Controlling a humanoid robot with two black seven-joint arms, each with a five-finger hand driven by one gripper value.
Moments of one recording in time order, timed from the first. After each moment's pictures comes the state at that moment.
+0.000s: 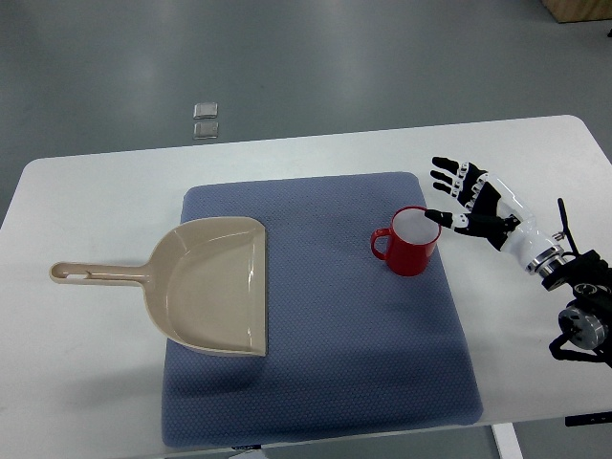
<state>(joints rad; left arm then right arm) -0.03 0.00 -0.06 -0.14 0.08 -0.04 0.09 0.39 -0.45 0.72 1.01 -0.65 0.16 0.61</state>
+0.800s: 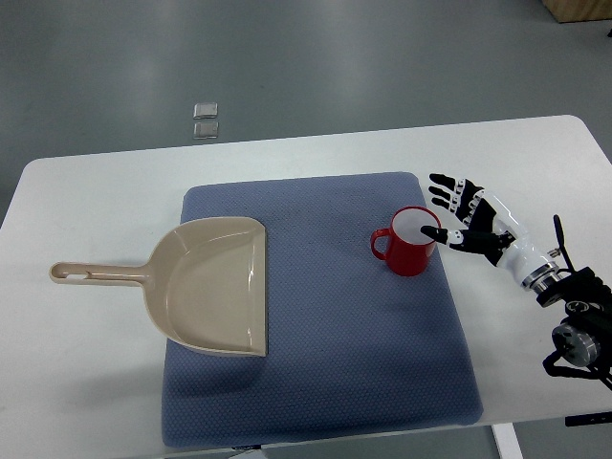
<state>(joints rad) -0.03 0.00 -0.06 -0.14 0.08 -0.04 0.09 0.34 -0.41 0.74 1.02 -0.69 0.11 0.61</state>
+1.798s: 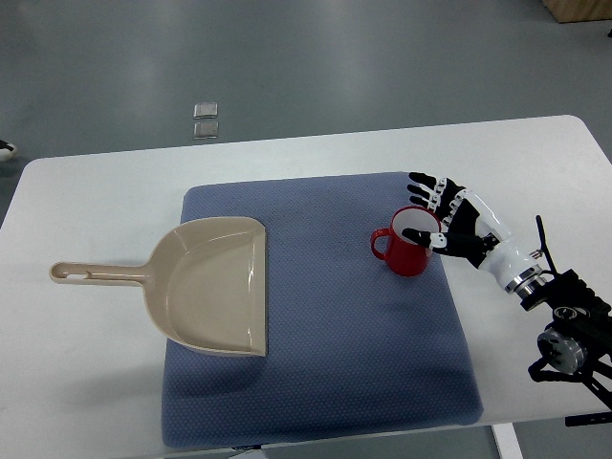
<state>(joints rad) -0.03 0.00 -0.06 -0.14 0.08 -0.04 0.09 0.31 -0.38 0.78 1.12 -0.75 0.11 0.61</state>
